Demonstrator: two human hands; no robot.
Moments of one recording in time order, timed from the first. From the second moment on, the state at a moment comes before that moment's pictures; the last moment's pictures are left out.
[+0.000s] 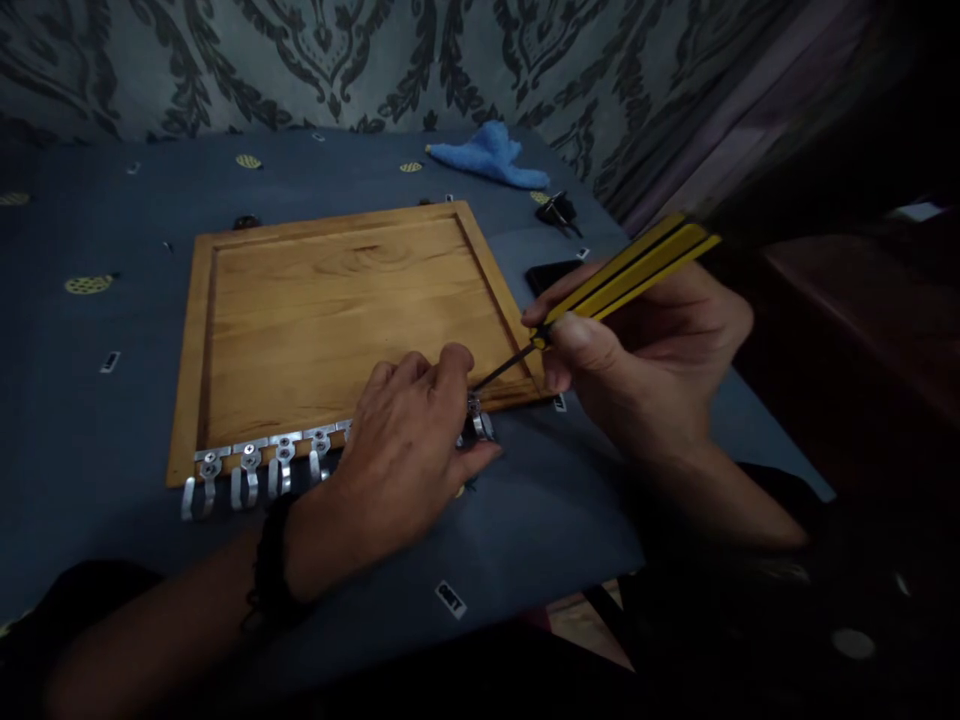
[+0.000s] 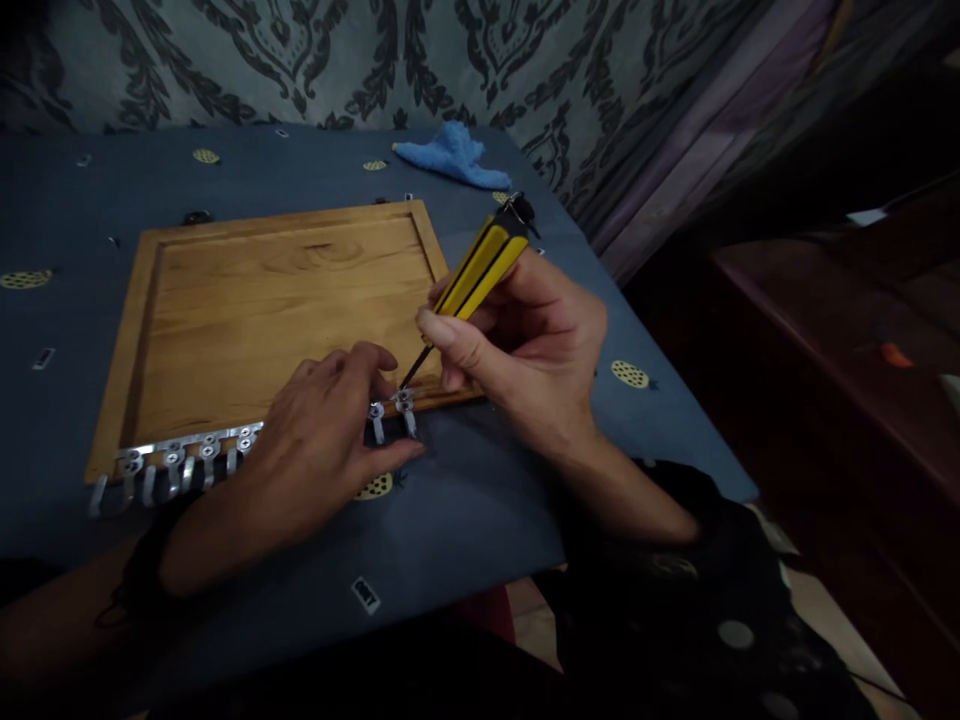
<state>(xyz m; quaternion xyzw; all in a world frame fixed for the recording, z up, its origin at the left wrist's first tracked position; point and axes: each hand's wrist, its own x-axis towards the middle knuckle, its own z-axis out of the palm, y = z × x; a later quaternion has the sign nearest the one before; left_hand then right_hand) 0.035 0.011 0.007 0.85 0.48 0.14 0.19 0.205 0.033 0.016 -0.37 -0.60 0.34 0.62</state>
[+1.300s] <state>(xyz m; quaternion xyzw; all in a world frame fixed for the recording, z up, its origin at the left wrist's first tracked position) 0.033 0.010 0.004 0.85 0.47 0.16 0.18 0.204 0.032 0.013 -0.40 -0.61 0.32 0.61</state>
